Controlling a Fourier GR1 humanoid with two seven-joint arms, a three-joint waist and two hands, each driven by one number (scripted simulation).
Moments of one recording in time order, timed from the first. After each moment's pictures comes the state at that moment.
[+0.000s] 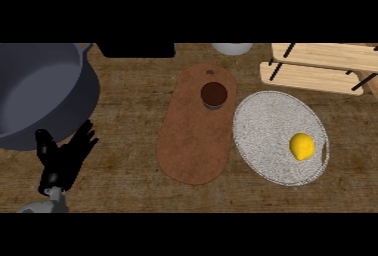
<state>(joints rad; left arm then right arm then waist) -0.03 0.19 0.07 -1.38 0.14 -0.01 0.29 -0.96 -0.47 -0.44 -1.64 0.57 0.55 0.72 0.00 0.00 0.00</state>
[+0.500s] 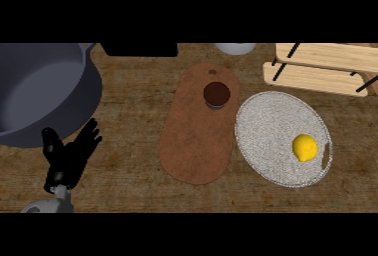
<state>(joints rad) -0.04 0.17 0.06 -1.38 0.12 0.00 0.28 -1.09 -0.64 -0.43 -1.20 0.60 0.46 0.48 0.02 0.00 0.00</state>
